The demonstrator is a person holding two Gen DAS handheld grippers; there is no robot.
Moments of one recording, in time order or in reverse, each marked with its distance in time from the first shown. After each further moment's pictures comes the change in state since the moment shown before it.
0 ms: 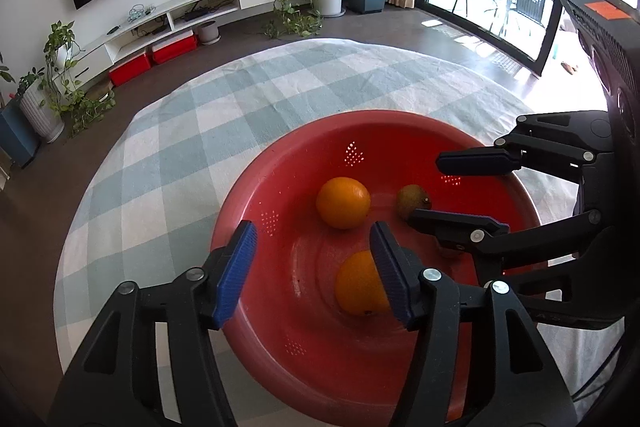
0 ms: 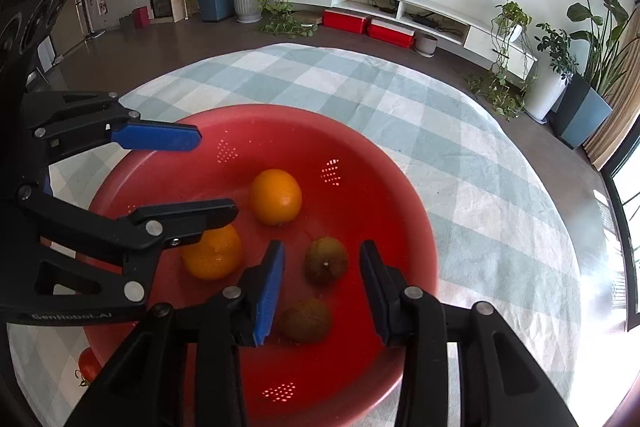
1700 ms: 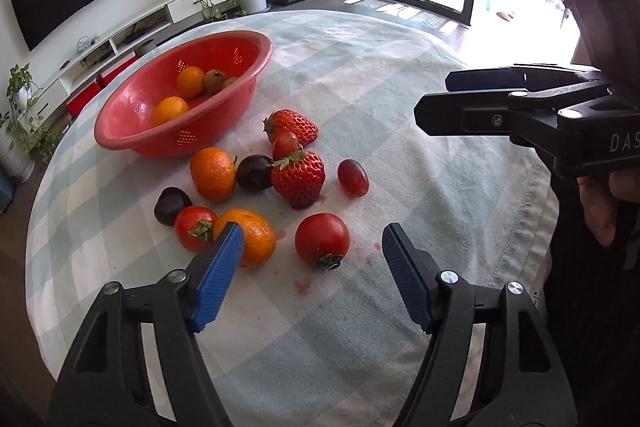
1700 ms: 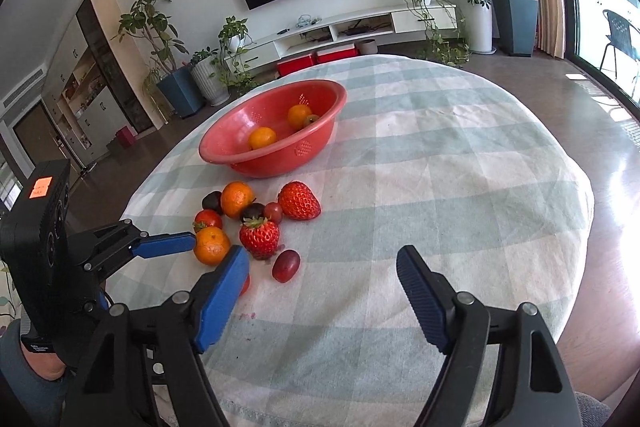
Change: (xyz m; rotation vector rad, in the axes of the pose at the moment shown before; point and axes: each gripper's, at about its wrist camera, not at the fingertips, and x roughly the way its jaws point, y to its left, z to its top) left arm -0.105 -0.146 -0.156 0.224 0.020 -0.133; right arm -0.149 0.012 -0.183 0.437 -0.188 0.096
